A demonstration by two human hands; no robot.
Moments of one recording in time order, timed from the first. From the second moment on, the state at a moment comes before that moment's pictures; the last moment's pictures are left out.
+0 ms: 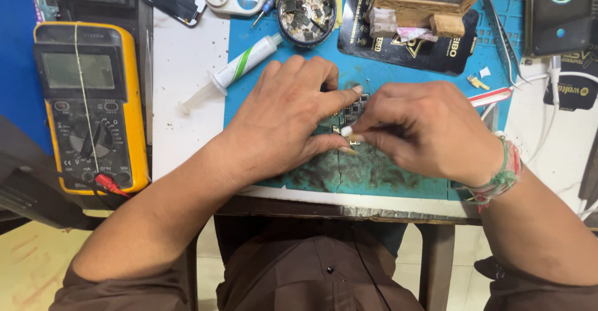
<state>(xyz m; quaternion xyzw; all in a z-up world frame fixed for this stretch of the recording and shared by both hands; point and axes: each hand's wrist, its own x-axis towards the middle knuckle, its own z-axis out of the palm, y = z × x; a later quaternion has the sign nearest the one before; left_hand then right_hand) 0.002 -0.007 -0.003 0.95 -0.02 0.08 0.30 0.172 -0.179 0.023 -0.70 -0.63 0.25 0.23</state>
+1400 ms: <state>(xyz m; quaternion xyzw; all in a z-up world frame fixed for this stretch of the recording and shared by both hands) 0.004 -0.007 -0.002 0.95 -0.01 0.08 0.30 0.197 -0.190 0.028 -0.76 -0.62 -0.02 0.20</state>
